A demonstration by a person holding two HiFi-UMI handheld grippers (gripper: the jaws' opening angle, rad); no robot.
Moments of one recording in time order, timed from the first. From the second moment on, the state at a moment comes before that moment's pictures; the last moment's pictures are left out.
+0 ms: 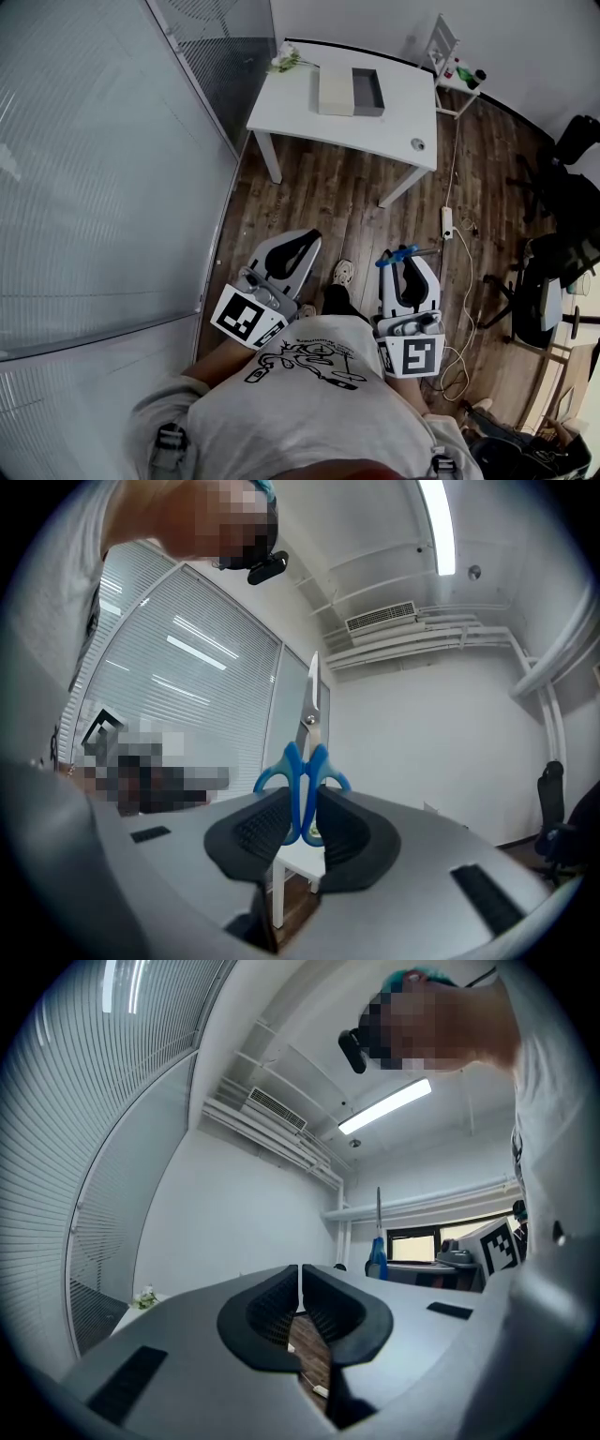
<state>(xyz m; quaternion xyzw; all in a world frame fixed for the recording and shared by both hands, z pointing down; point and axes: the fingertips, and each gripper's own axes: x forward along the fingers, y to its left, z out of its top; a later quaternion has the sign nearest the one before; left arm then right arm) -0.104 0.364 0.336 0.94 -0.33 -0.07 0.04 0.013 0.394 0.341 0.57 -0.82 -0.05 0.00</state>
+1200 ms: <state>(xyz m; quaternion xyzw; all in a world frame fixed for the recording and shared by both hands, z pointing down) 0.045 0.172 0.324 0.94 -0.35 -0.06 0.04 0.165 0.200 0.335 0.56 -0.83 -0.04 0.00</state>
